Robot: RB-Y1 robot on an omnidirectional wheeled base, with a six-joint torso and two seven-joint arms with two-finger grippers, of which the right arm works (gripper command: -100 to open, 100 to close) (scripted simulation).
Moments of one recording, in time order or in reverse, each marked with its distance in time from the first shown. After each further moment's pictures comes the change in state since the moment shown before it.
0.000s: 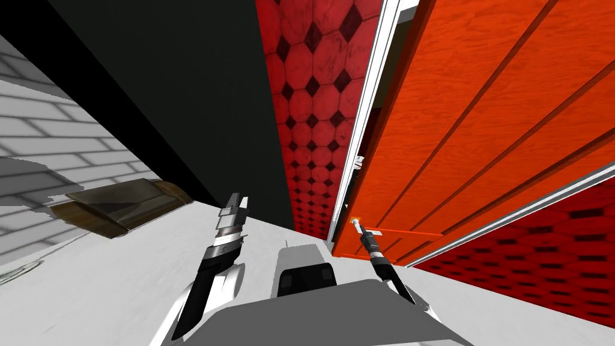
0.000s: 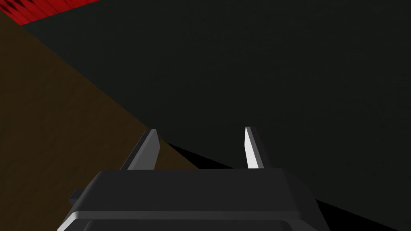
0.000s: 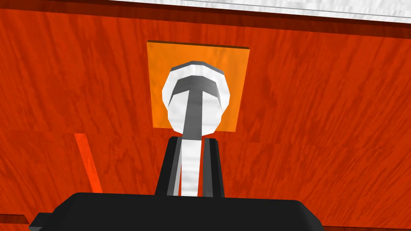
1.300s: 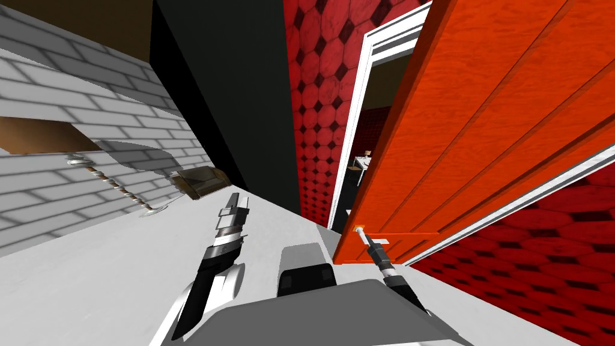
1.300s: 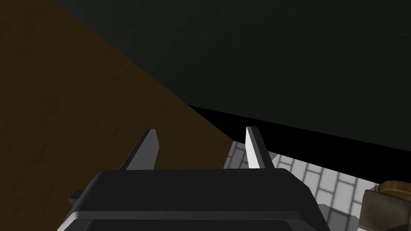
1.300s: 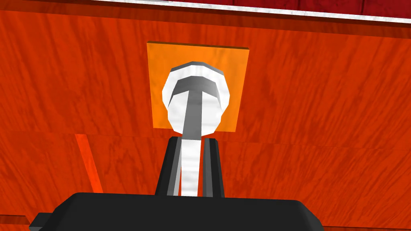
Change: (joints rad) arm 0.092 -0.084 0.125 0.016 -0.005 -0.149 -0.081
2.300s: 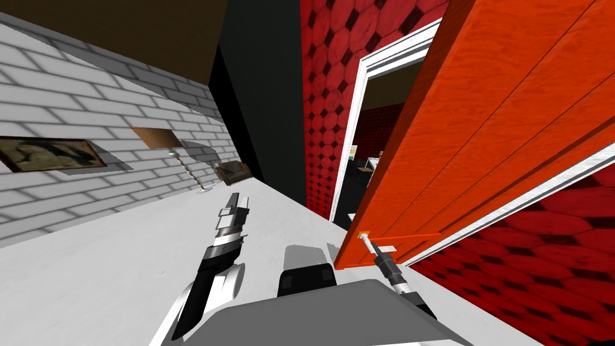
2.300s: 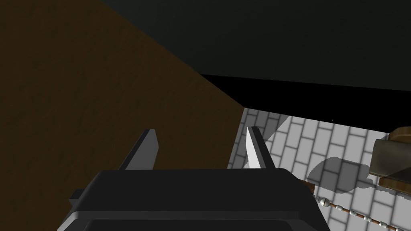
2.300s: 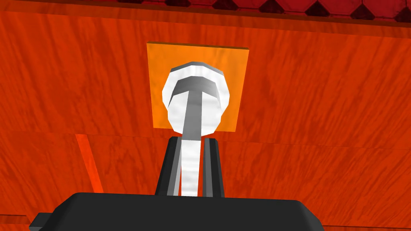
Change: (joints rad) arm 0.038 -0.045 0.094 0.061 -0.033 -0.132 -0.042
